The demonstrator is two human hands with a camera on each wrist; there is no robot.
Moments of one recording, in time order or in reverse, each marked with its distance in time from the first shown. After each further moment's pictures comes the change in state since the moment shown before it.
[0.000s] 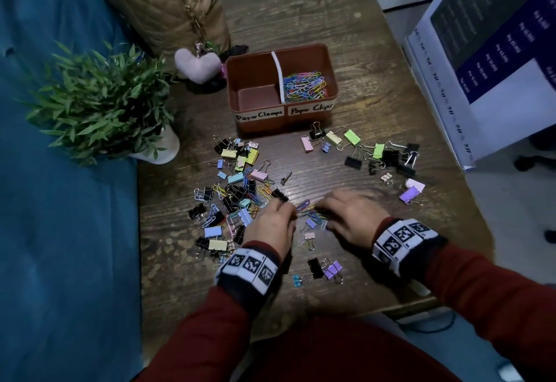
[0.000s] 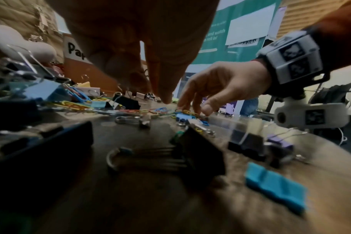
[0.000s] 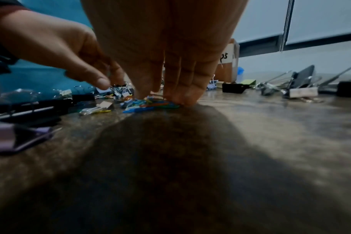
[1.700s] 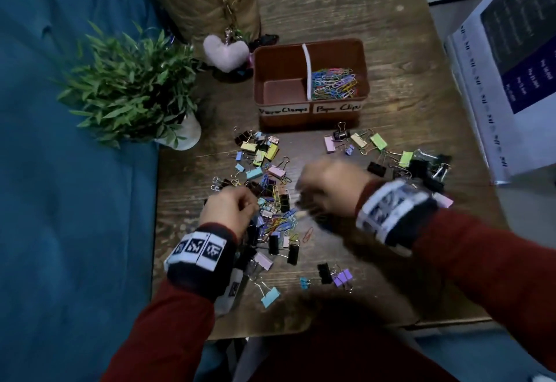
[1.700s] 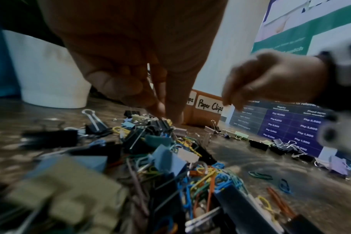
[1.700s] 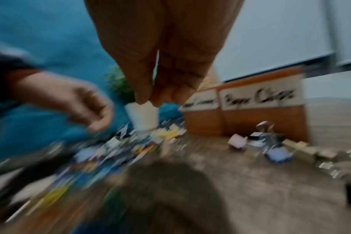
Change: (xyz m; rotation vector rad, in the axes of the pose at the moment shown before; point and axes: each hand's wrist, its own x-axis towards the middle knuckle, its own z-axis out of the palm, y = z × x) left_hand -0.001 -0.061 -0.055 -0.241 0.056 -0.437; right_hand 0.071 -0.046 -0.055 0.047 0.064 -0.289
